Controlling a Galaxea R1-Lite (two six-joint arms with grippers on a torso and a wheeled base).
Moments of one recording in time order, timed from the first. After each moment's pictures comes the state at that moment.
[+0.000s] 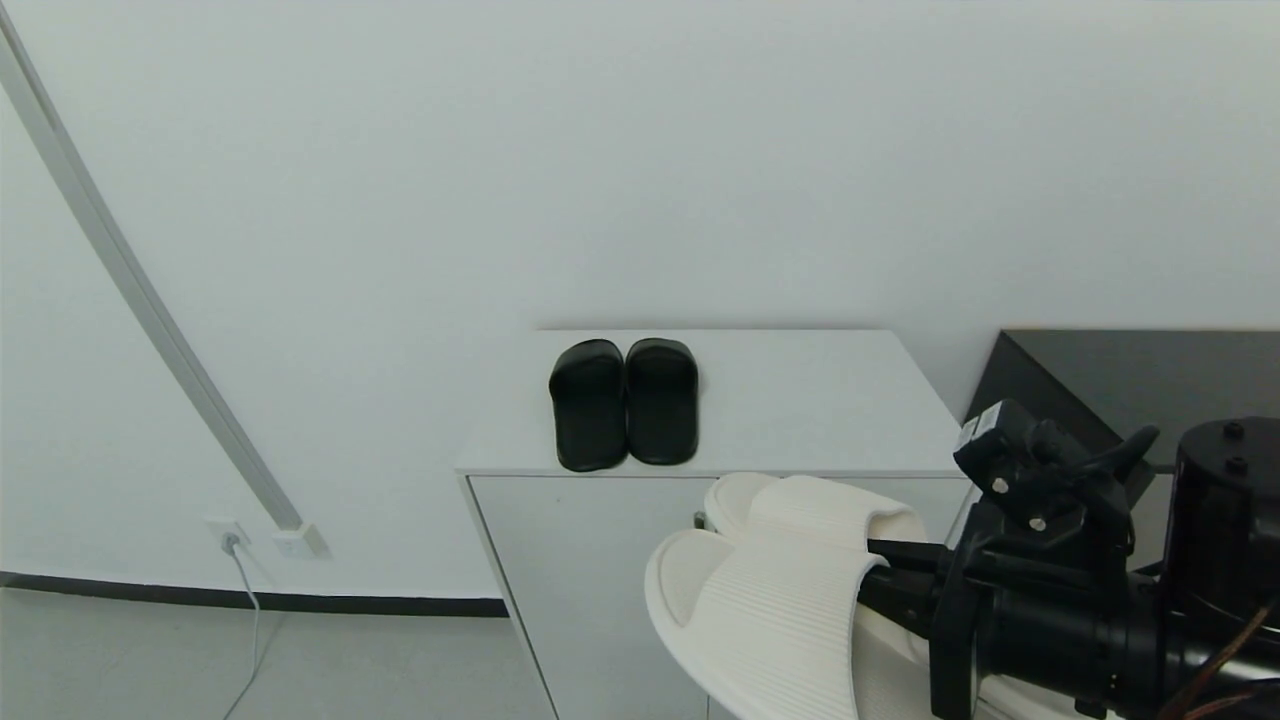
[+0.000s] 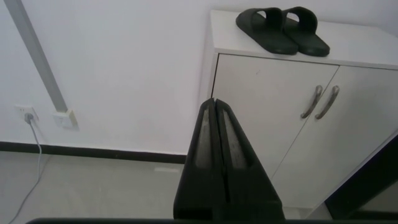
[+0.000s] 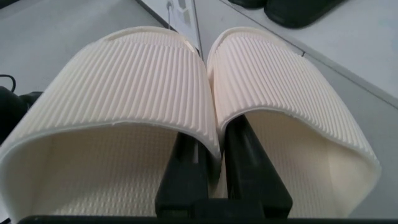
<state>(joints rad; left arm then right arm) 0.00 0.00 0.00 0.00 0.04 -0.09 0.83 1.44 -0.53 -0.68 0.11 0.04</state>
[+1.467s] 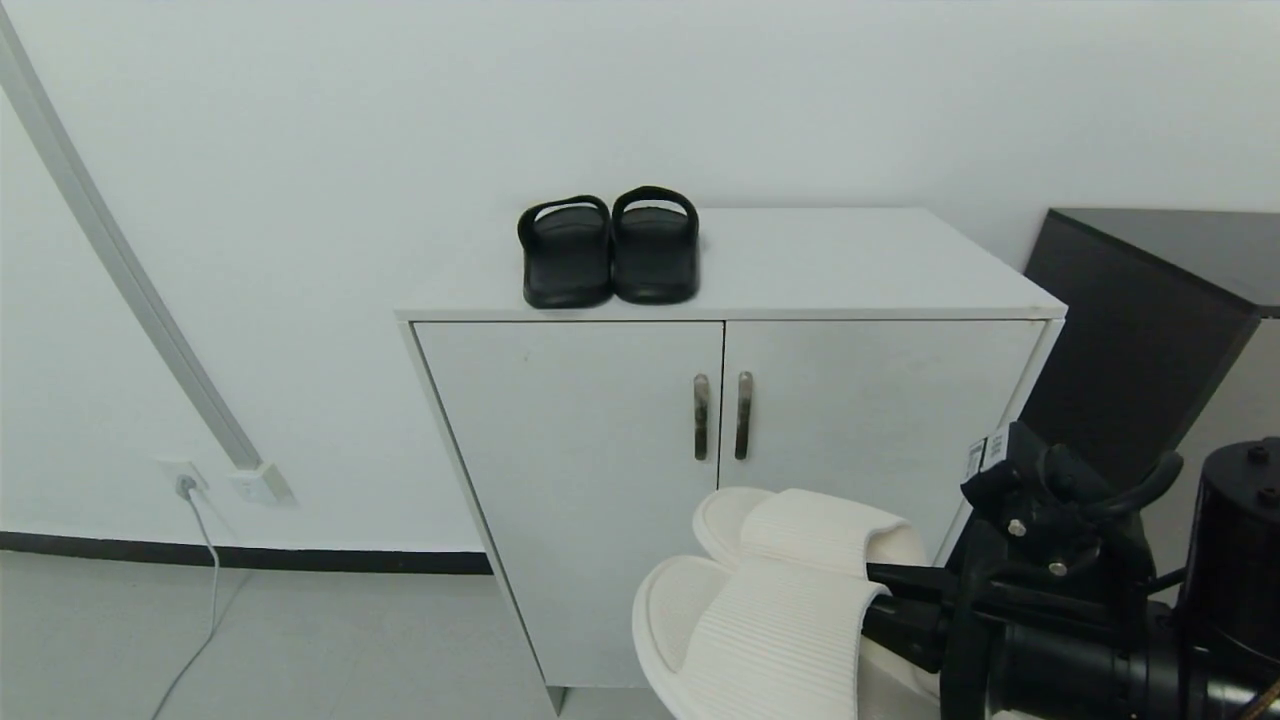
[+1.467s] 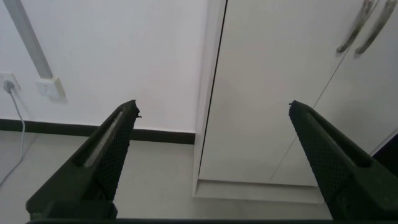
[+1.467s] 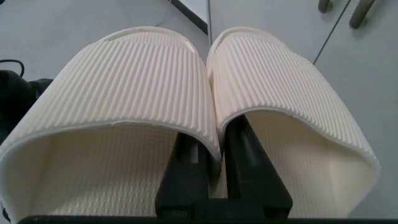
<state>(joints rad) 0.00 0.00 0.00 0.00 0.03 -0.09 0.88 1.42 -0.51 -0.68 0.11 0.02</state>
